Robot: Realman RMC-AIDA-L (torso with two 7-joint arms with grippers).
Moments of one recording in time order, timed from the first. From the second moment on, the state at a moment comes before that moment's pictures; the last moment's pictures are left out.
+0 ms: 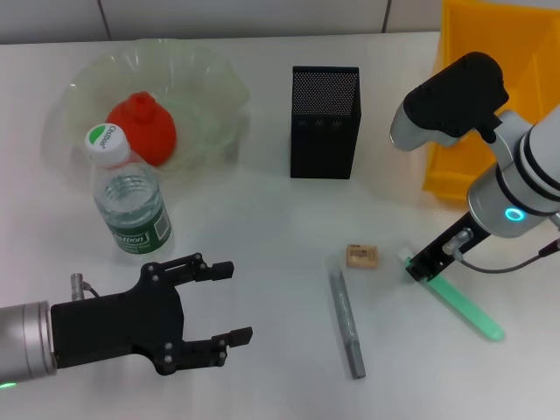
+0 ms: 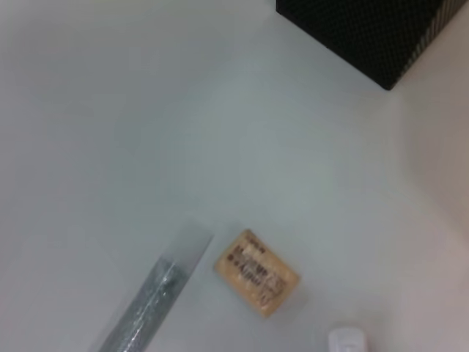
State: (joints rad) left arm -0.29 -2.07 1.00 0.49 1.74 1.63 -0.80; right arm 0.57 2.09 -1.66 -1.29 -2.65 -1.46 2.87
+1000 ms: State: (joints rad) left arm -0.29 -2.07 1.00 0.49 1.77 1.64 -0.80; right arm 0.33 2.09 -1.39 -1.57 -1.97 -0.90 2.25
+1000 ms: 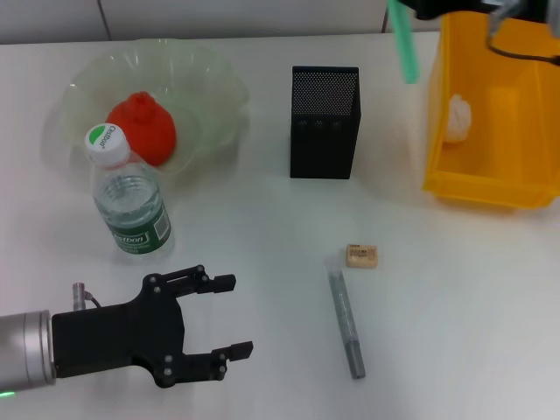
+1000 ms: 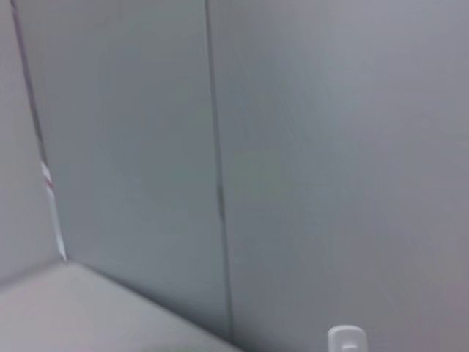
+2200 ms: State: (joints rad) left arm -0.28 -2.07 1.00 0.49 1.77 1.64 -0.80; right arm 0.54 2.09 -1.39 -0.83 -1.24 -0.86 1.39
